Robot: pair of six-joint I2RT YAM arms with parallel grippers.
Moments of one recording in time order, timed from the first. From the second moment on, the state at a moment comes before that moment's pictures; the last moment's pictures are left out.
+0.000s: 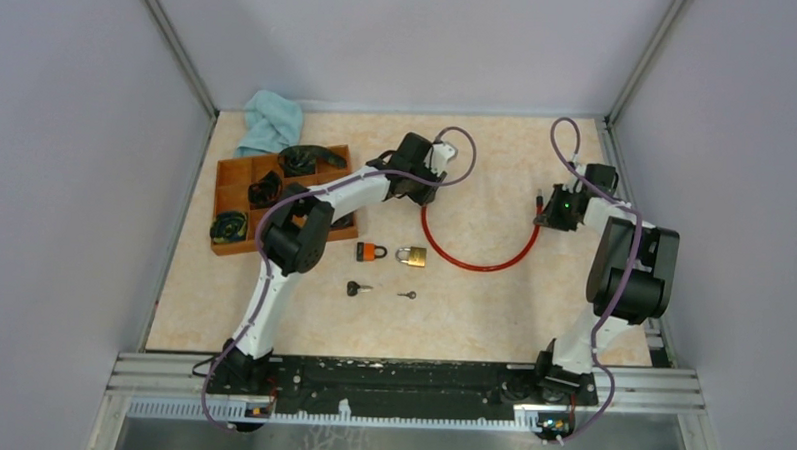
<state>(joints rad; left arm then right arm) -0.66 2.35 1.84 -0.28 0.10 0.13 -0.24 1.73 1.01 -0.25 -0.37 0.07</state>
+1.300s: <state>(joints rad) -0.66 2.35 1.74 -0.04 0.21 -0.02 0.03 2.05 1.41 -0.51 -0.57 -0.11</state>
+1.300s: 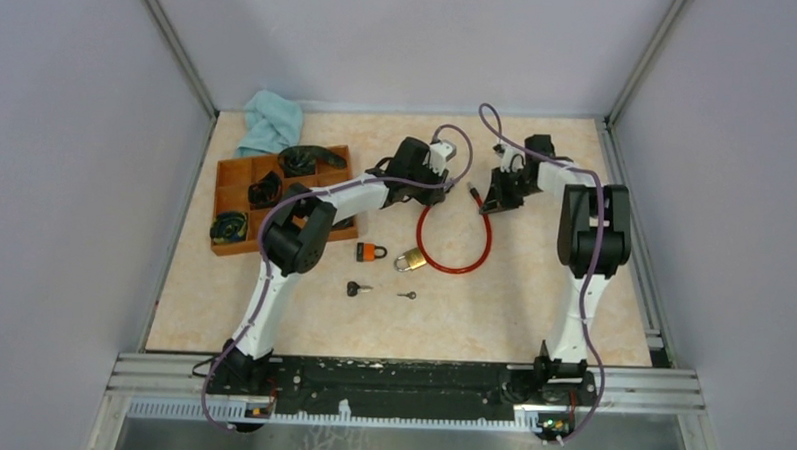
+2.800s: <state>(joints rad) -0.66 2.38 1.81 -0.06 0.16 -0.02 0.06 2.13 1.51 -0.63 -0.65 -0.18</state>
